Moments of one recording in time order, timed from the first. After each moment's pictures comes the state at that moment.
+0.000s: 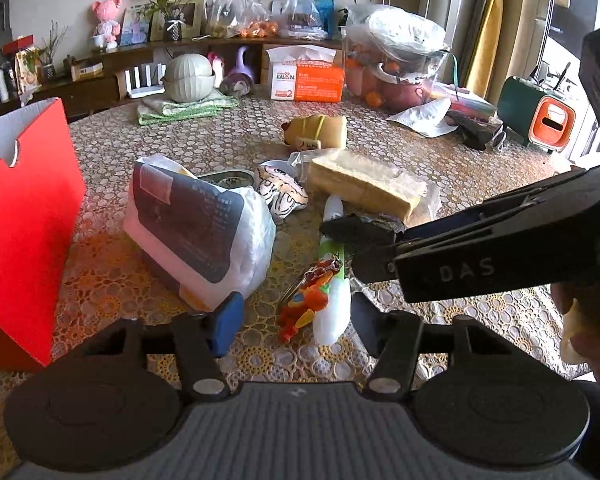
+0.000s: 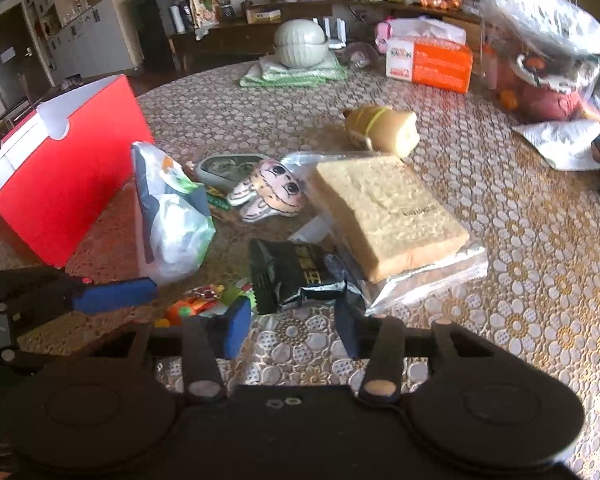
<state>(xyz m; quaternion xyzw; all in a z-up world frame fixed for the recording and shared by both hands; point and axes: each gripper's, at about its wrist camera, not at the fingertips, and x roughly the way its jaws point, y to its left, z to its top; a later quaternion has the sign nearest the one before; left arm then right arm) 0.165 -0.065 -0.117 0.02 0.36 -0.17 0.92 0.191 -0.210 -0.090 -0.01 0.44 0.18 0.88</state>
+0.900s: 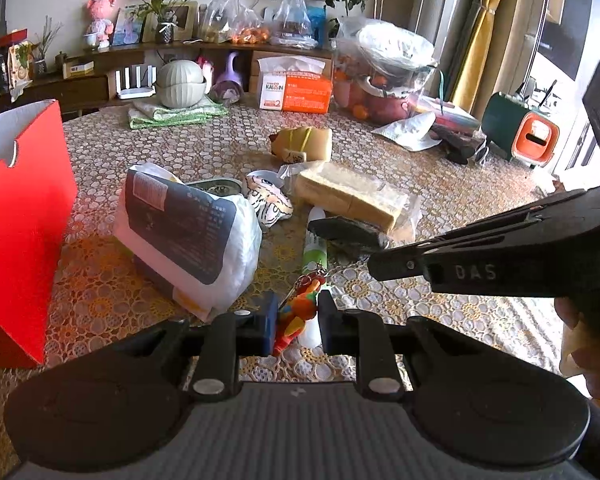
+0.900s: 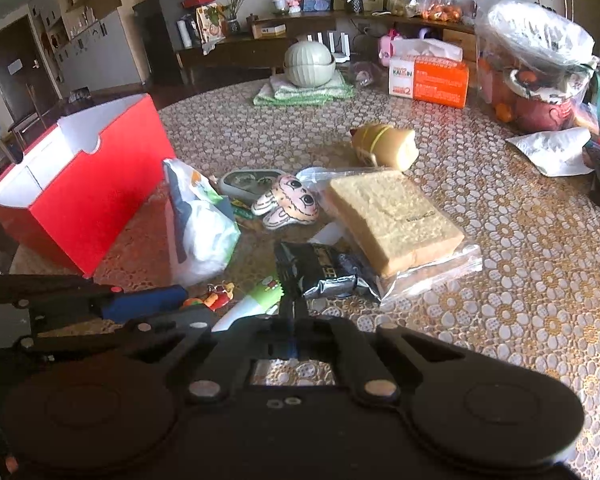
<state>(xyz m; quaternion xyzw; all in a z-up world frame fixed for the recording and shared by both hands) 0.157 -0.059 -0.106 -0.01 0.35 -0.19 0.92 0.164 -0.212 -0.062 0.00 0.42 0.19 0.89</state>
